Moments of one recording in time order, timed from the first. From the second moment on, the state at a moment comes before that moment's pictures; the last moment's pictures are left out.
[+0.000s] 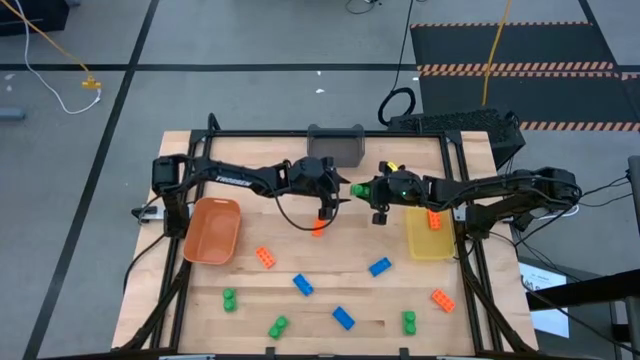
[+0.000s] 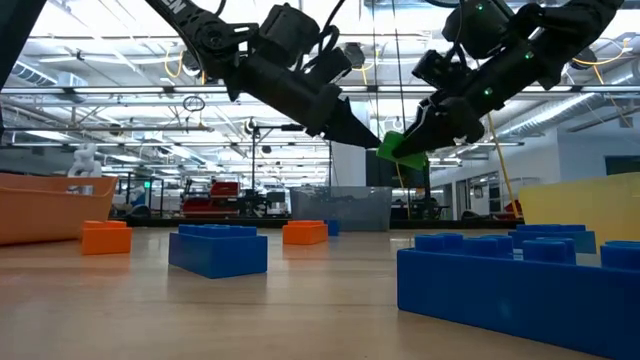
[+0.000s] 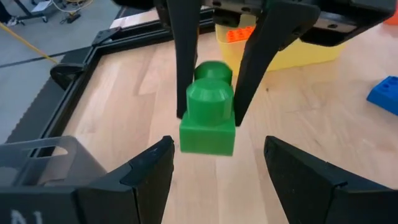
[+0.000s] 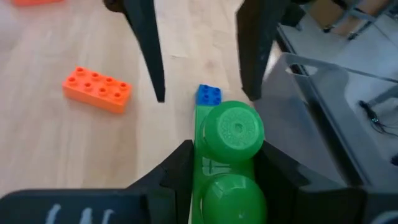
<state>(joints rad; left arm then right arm) 0.19 1.85 1.12 0.27 0.10 0.30 -0.17 1.25 0.51 0.19 0.15 -0.29</state>
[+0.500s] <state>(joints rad) 0.19 1.85 1.12 0.29 0.10 0.28 -0.17 1.25 0.51 0.26 0.13 -0.30</state>
